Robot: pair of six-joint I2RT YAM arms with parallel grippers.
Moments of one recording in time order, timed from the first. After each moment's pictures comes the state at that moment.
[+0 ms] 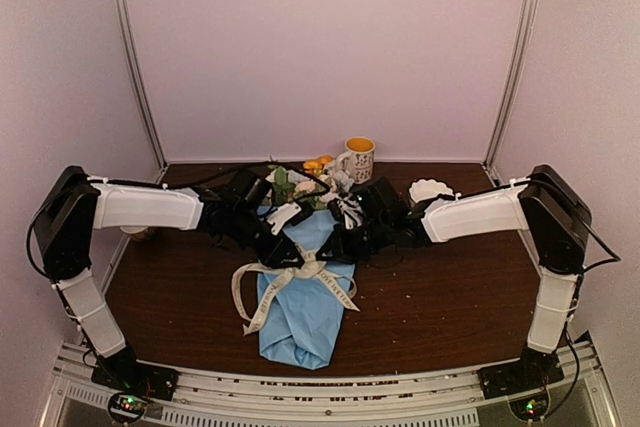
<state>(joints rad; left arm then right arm) -0.73 1.76 1.13 -0.31 0.44 0.09 0.81 1.90 1.19 0.00 -0.44 0.73</state>
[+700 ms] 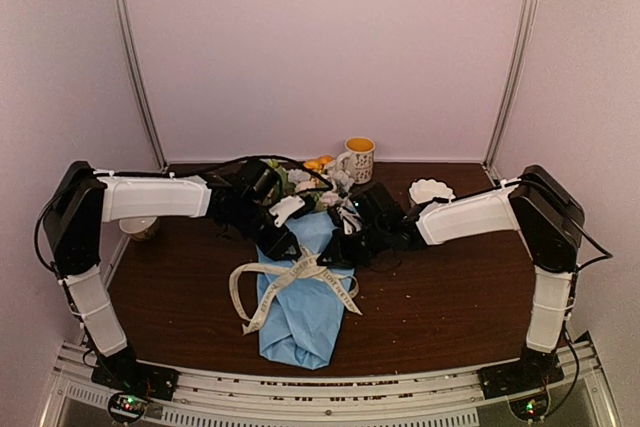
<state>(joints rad) -0.72 1.81 1.27 -0.48 0.29 0.16 0.81 1.94 1.19 -0.01 -0.43 0.75</state>
